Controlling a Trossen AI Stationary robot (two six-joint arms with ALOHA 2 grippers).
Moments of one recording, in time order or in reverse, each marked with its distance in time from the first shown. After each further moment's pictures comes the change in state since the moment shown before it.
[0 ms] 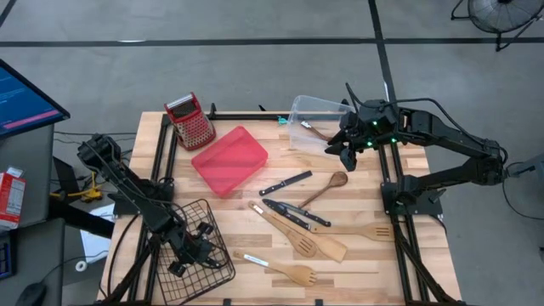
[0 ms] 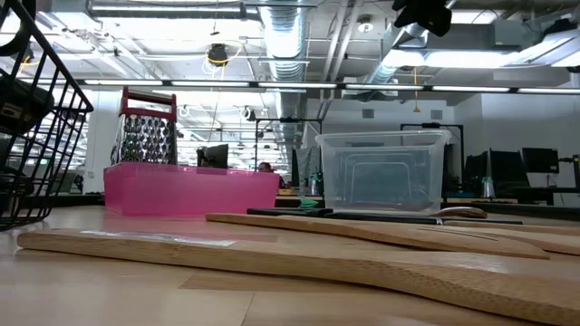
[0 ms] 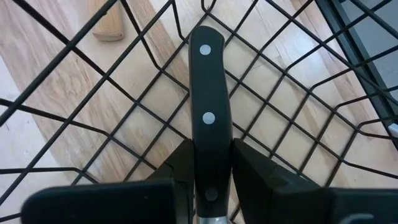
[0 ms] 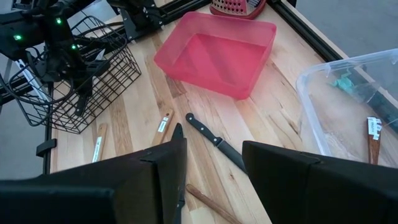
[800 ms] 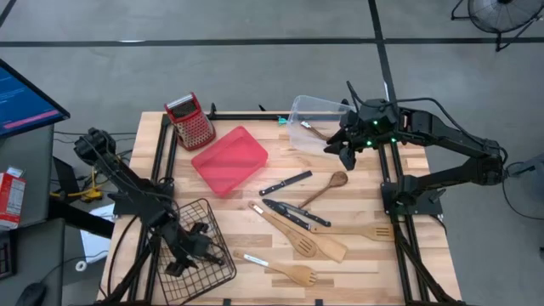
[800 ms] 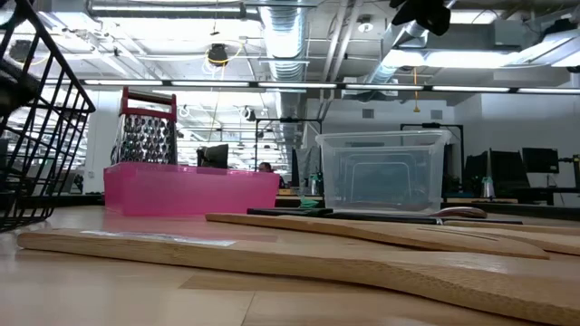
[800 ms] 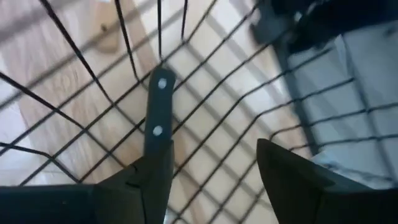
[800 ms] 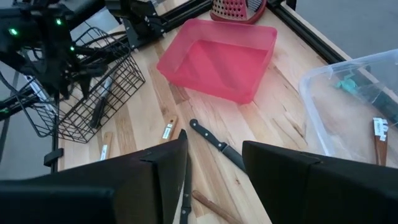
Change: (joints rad) left arm 0.002 -0.136 -0.001 -0.003 0.056 -0.214; right arm 0.001 0.001 0.000 0.023 -0.002 0.040
